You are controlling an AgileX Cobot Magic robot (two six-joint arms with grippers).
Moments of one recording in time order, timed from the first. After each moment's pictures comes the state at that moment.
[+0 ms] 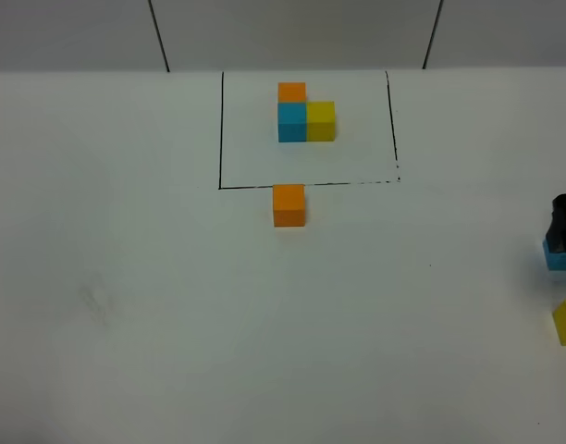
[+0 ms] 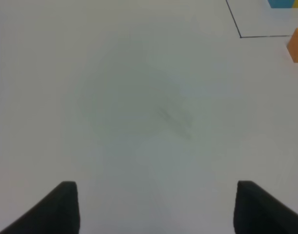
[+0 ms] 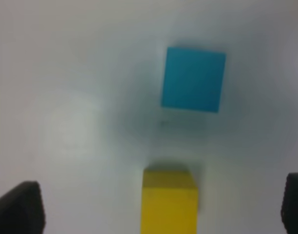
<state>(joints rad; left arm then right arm) 0.00 -0.01 -0.51 -0.04 1.08 0.02 -0.05 1.46 -0.89 0.02 0.76 -0.06</state>
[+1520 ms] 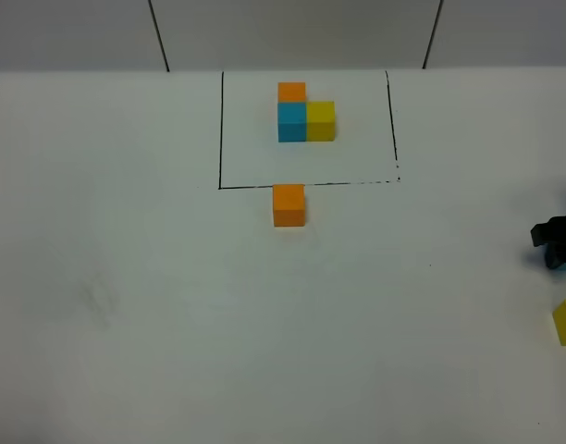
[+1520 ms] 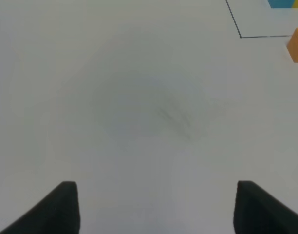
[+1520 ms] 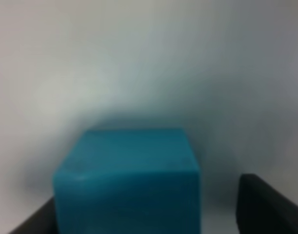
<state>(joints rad) 0.00 -0.01 -0.51 -0.04 1.08 0.02 -0.15 1.90 -0.96 0.02 0.51 -0.10</state>
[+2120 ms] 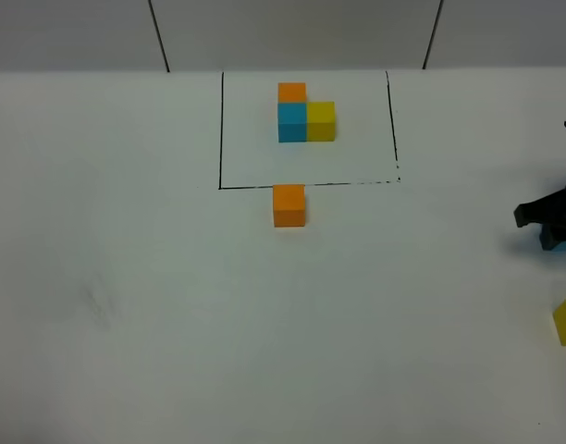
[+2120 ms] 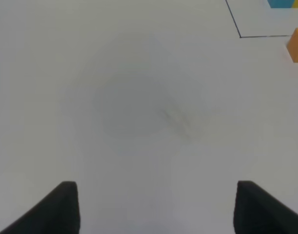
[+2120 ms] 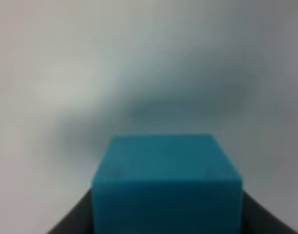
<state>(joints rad) 0.00 -0.01 -0.51 -0.04 1.08 0.02 -0.04 1.85 -1.06 -0.02 0.66 -0.01</state>
